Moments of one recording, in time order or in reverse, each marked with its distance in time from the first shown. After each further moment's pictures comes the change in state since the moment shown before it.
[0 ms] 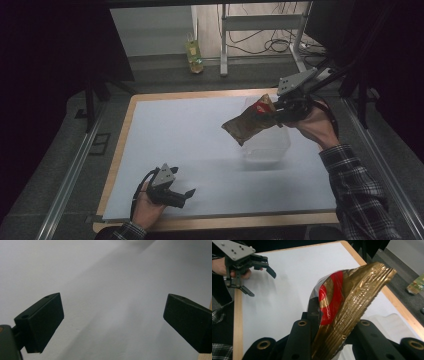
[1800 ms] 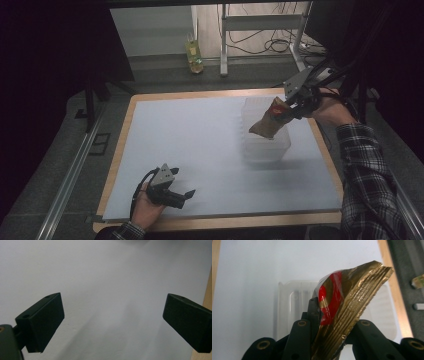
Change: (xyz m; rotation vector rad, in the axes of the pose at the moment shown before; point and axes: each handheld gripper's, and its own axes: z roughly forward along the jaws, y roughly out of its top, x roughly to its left) left arm 0.001 -0.001 0.000 0.007 -0.036 -0.006; right arm -0.060 -0.030 0.002 0.276 0.088 -0.293
